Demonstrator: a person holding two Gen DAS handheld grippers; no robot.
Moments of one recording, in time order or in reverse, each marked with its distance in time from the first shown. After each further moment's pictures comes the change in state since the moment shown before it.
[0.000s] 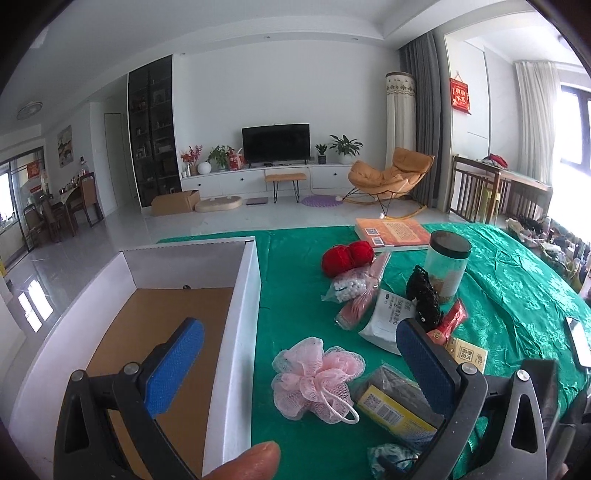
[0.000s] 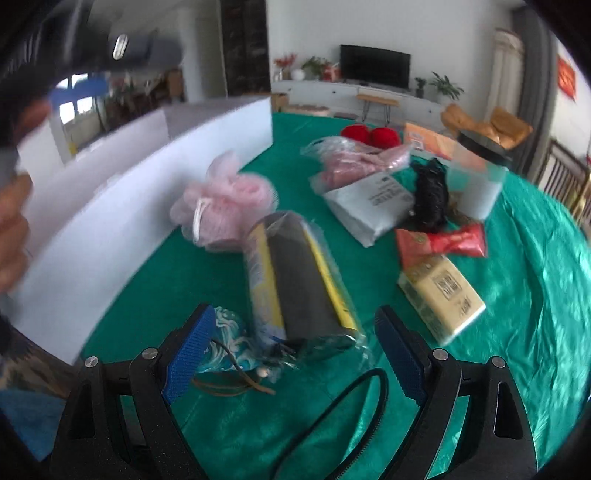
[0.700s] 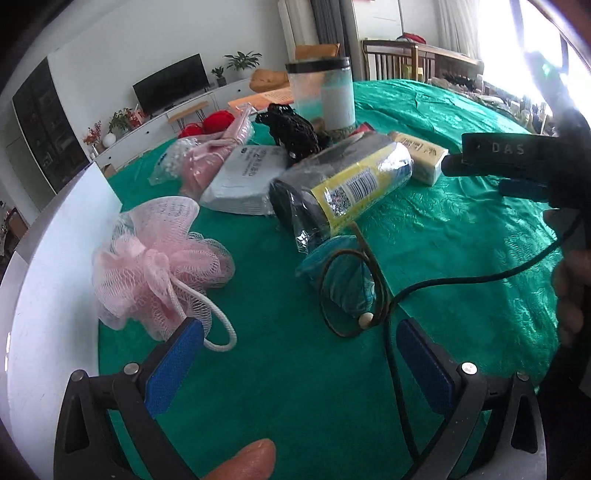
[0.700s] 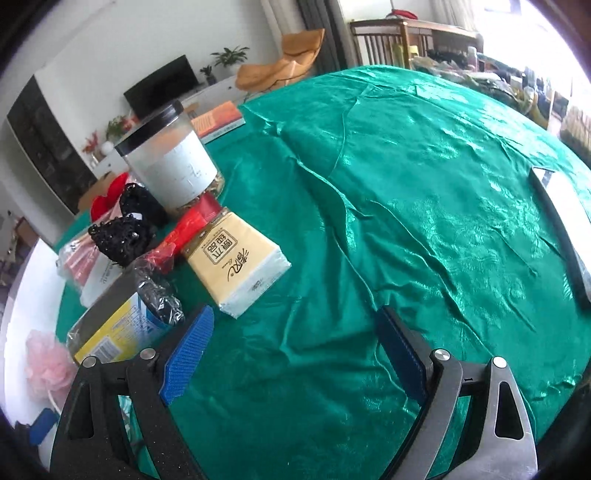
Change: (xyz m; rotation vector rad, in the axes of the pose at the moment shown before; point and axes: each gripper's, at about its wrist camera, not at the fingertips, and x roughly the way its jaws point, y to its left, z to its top) left arm 0.086 -0.141 -0.114 0.349 0.367 -0.186; right arm -0.028 -0.199 -0.075 0.838 0.000 -0.312
